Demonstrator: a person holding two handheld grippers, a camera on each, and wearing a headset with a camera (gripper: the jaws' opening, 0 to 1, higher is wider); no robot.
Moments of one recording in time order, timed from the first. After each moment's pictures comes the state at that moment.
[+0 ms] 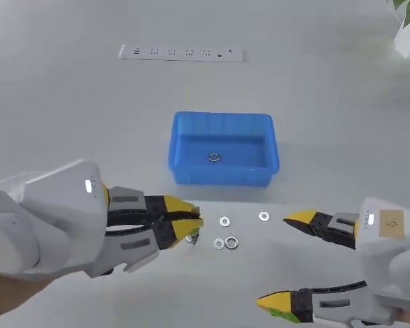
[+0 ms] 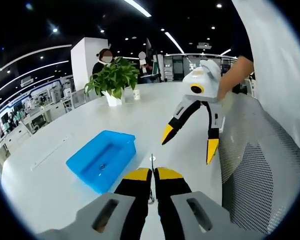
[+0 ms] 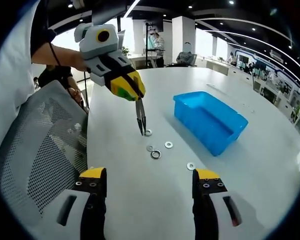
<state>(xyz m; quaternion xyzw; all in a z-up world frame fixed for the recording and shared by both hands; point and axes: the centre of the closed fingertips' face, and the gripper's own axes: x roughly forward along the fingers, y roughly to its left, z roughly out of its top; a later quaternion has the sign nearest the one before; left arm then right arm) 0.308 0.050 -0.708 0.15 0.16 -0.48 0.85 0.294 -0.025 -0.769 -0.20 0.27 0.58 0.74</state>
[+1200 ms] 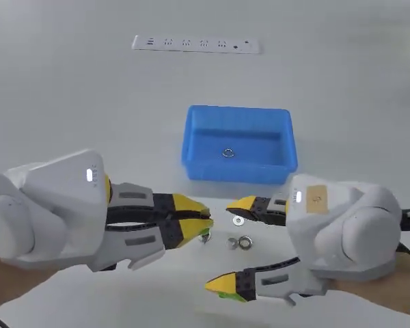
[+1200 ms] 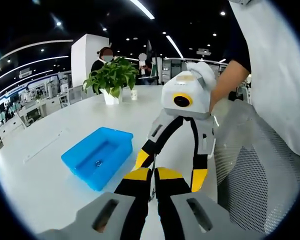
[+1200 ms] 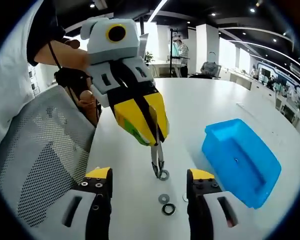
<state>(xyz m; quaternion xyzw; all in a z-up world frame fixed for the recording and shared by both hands) 0.308 0.057 -0.713 0.11 0.17 -0.50 0.84 0.294 0.077 -0.769 -0.20 0.22 0.67 0.68</state>
